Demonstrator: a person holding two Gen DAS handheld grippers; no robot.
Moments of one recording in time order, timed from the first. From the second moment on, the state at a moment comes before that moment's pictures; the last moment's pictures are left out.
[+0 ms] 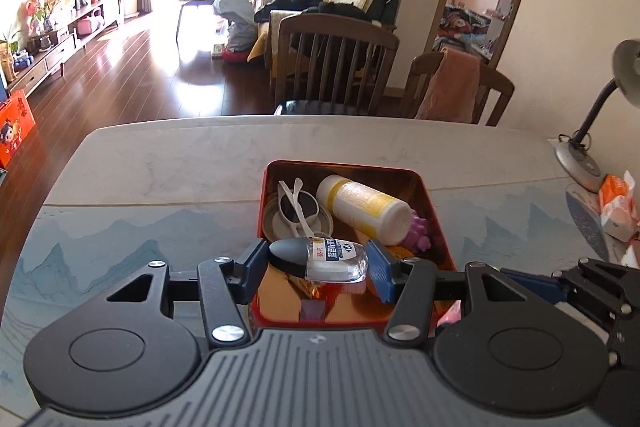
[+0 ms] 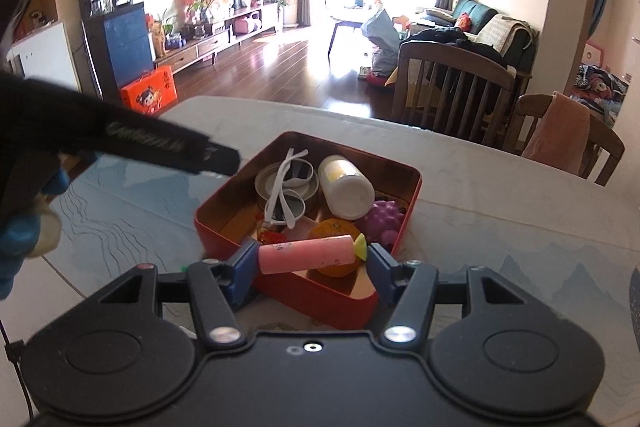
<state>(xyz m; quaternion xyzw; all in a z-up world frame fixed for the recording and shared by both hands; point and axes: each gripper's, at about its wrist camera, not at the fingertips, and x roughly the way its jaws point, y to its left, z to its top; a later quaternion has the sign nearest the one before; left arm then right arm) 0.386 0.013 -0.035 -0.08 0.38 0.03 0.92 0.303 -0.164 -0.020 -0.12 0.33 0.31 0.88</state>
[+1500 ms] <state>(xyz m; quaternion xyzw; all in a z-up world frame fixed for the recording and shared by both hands) 0.487 0.015 -0.107 -0.07 0.45 0.06 0.89 0.369 -0.145 -0.063 -0.13 0.36 0.30 0.87</state>
